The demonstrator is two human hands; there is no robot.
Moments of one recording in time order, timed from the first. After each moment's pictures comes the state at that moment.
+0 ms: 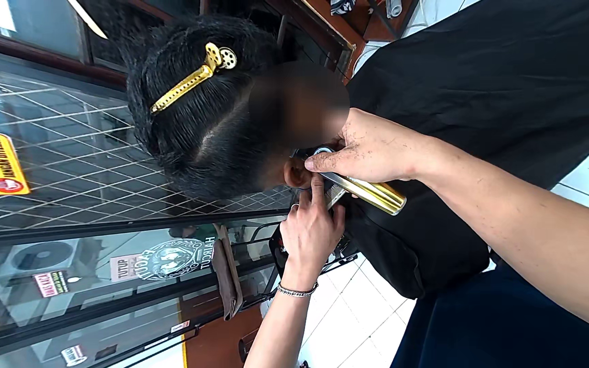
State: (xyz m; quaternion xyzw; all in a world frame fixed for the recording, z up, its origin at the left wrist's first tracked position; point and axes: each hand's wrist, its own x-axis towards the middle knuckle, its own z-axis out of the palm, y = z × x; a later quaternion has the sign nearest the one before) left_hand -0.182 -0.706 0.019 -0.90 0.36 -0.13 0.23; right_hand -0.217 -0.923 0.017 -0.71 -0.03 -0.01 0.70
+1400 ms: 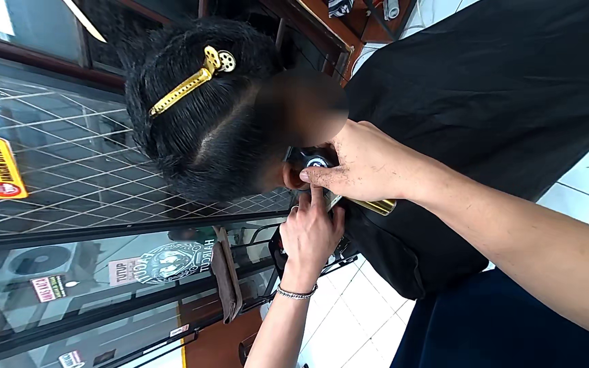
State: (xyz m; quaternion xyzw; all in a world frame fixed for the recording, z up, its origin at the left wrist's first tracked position) left_hand -0.183 -0.703 0.018 -0.90 0.37 -0.13 0.21; right_hand -0.228 -0.908 0.023 -0.78 -0.02 -0.09 0.61
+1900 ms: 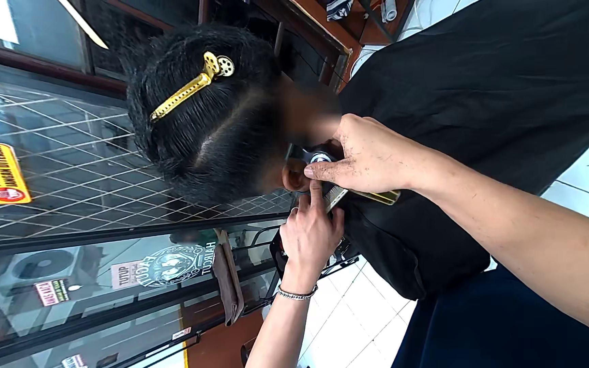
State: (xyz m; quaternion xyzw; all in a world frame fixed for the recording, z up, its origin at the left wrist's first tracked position) left_hand -0.182 -0.705 0.018 -0.90 0.36 -0.12 0.22; right_hand -0.227 -0.920 0.017 -0.78 -0.02 -0.07 0.62
